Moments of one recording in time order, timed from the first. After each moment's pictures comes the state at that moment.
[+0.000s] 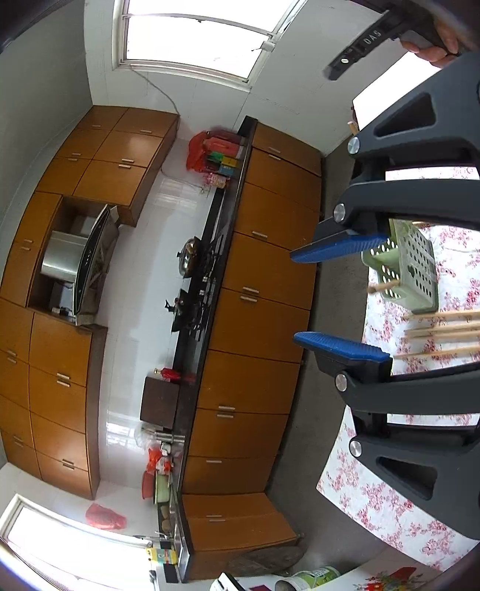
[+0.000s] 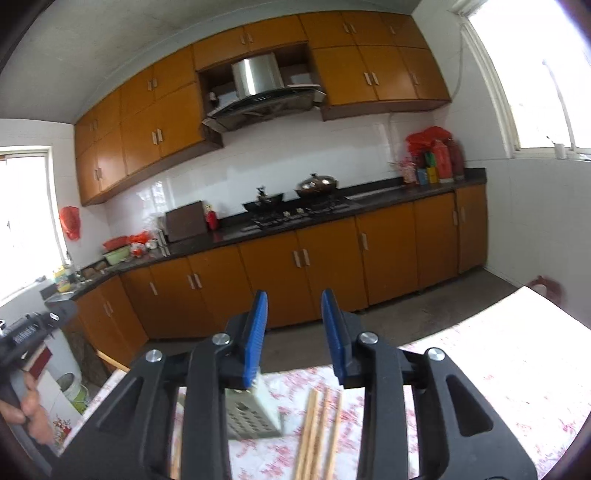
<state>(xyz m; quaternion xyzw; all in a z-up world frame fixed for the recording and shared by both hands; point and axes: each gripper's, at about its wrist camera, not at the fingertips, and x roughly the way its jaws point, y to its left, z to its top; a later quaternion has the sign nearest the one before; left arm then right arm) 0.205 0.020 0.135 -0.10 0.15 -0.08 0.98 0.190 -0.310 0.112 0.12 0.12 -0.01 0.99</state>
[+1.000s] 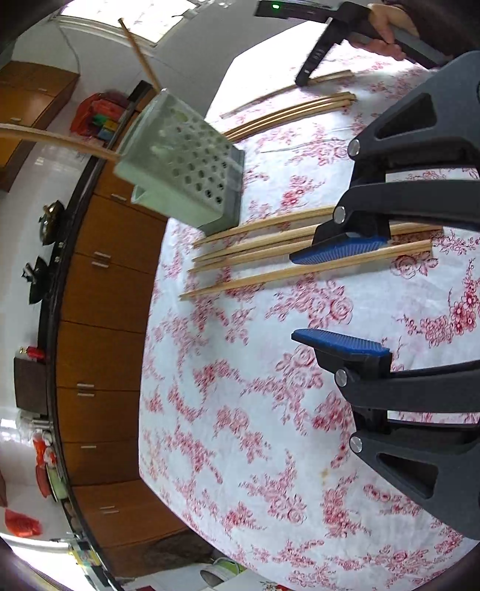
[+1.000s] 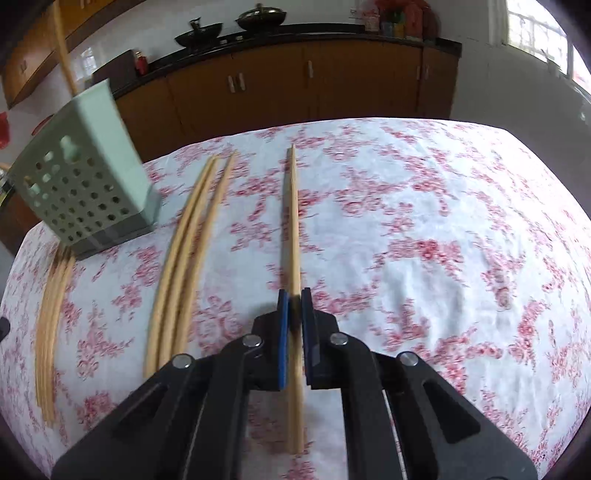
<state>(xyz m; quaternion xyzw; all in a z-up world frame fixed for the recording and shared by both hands) 0.196 0.041 -0.064 -0.07 0.40 -0.07 0.91 0.233 -0.326 -0.111 0.11 0.42 -0.10 0.90</state>
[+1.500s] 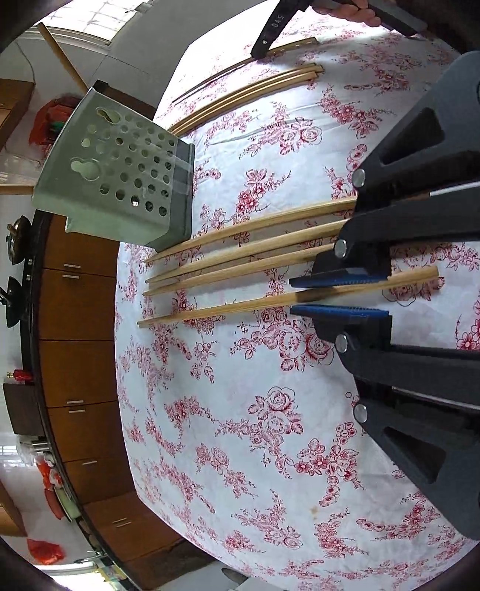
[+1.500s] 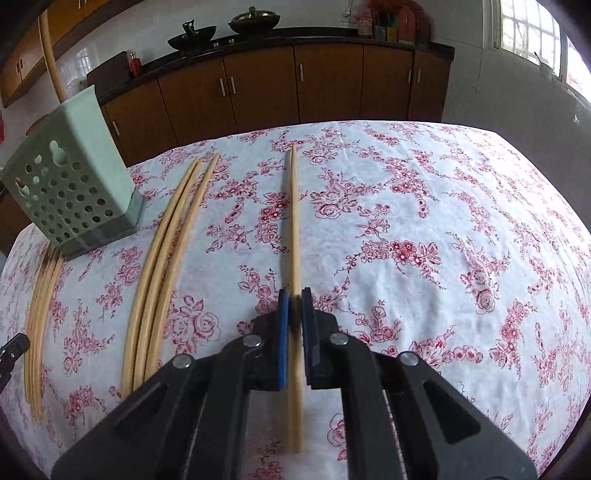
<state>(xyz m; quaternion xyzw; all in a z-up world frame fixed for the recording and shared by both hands) 0.202 0.004 -0.091 -0.01 0.44 -0.06 0.90 0.222 -0.334 -0.111 0.09 0.42 -0.10 0.90</state>
